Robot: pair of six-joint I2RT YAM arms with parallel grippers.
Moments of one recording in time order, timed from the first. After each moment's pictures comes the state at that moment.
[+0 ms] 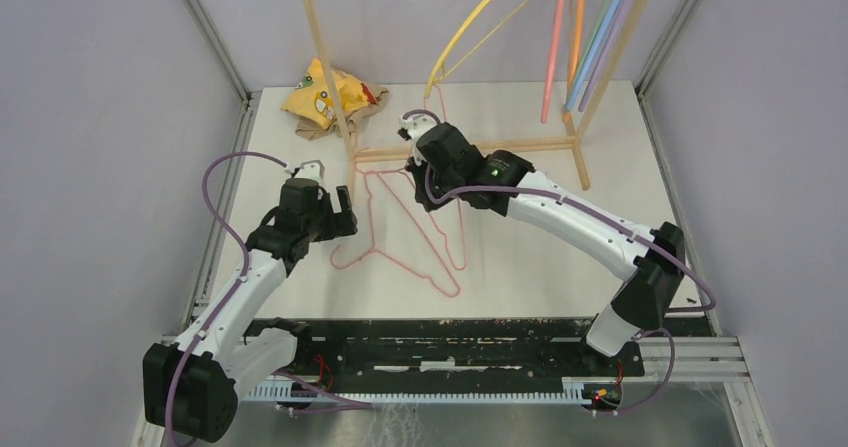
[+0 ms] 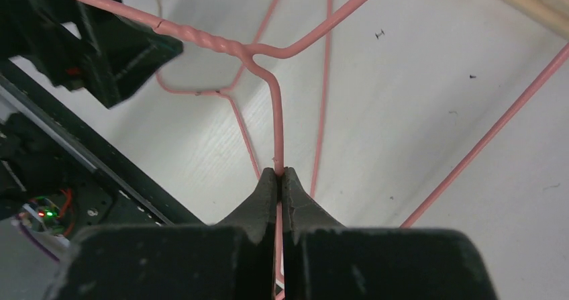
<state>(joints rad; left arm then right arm) -0.26 0.97 0.66 -0.44 -0.10 -0.35 0.93 1.65 1.57 -0.70 0.11 0.26</state>
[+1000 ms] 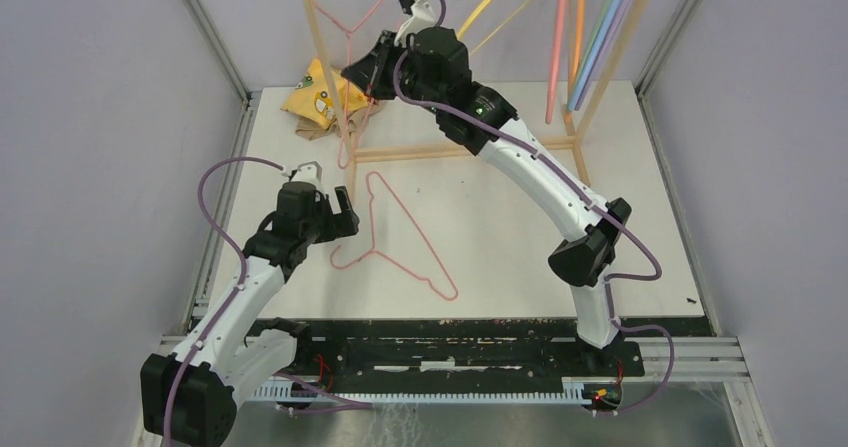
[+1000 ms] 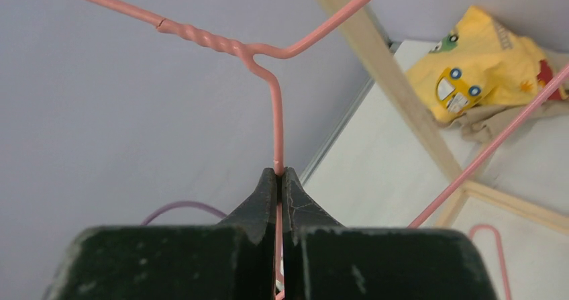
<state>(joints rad) -0.26 0.93 0.64 -0.41 -0.07 -0.39 0.84 2.02 2.36 -0.37 -0.02 0.66</state>
